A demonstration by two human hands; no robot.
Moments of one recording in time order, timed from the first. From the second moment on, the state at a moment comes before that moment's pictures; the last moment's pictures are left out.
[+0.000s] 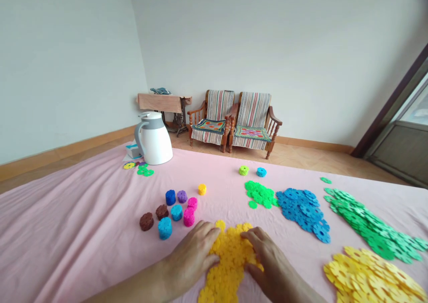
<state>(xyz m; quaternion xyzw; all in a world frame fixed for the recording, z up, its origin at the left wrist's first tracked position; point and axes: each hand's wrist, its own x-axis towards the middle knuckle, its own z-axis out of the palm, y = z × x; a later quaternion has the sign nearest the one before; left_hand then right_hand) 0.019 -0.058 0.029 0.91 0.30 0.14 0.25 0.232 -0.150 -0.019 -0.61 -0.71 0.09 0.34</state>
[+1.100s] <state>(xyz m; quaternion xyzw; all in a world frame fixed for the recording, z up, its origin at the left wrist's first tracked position) 0.045 -0.053 0.023 0.90 0.21 0.28 0.26 0.197 -0.118 0.001 -0.63 -0.64 0.13 0.43</state>
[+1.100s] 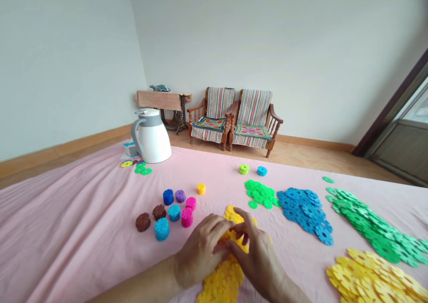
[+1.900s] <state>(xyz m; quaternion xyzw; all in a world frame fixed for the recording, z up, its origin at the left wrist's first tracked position) 0.022 0.014 0.077 0.80 0.40 0.34 0.30 0.223 -0.109 0.003 -0.67 -0.54 0.15 0.48</state>
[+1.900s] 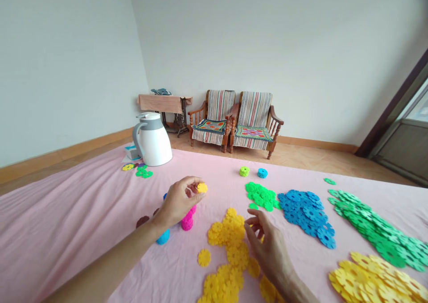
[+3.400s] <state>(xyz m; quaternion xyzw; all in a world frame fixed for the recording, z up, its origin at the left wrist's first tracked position) 0.028 0.103 0.047 0.89 0.42 0.13 0.15 0.224 -0.108 -0.009 -0.66 -0.48 0.31 0.48</state>
